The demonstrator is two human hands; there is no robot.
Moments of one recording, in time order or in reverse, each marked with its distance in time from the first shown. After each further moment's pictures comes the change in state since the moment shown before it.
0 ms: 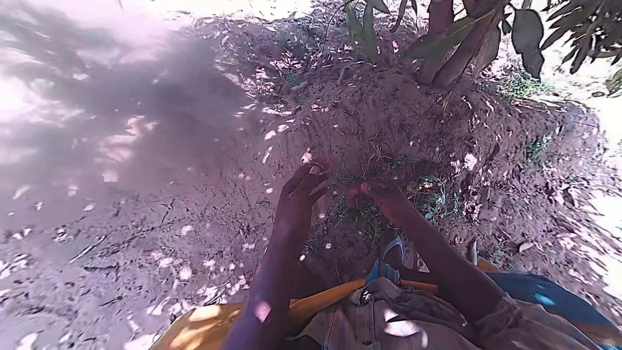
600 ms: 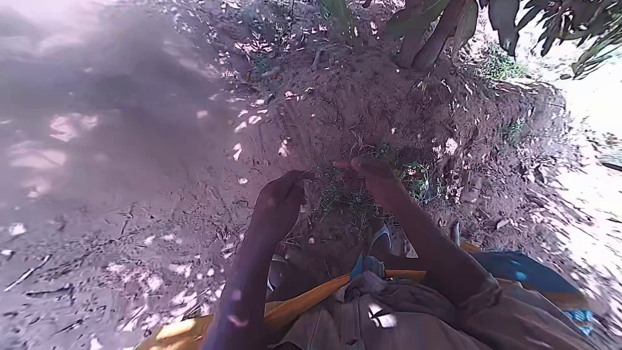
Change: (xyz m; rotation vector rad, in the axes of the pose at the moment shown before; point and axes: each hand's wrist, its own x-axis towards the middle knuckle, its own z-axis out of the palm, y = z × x) left_hand -0.001 -0.007 -0.013 0.747 -0.187 0.192; right_hand 0.002 -0.009 -0.015 -0.016 0.117 0.012
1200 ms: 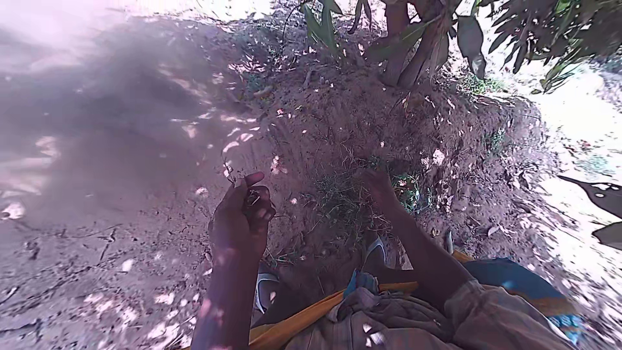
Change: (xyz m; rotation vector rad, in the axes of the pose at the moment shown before) left_hand 0.010 0.005 -0.002 -1.001 0.425 -0.248; right_hand 0.022 0.025 -0.040 -0.488 0.427 0.138
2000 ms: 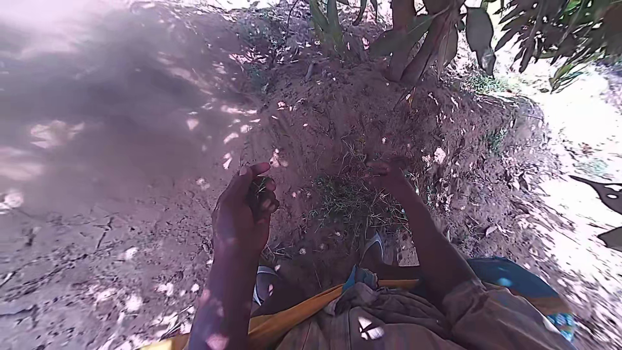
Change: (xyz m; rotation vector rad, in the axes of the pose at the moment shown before) left_hand -0.003 0.000 0.003 -0.002 -0.059 -0.016; right_hand 0.012 0.017 -0.041 0.009 -0.180 0.021
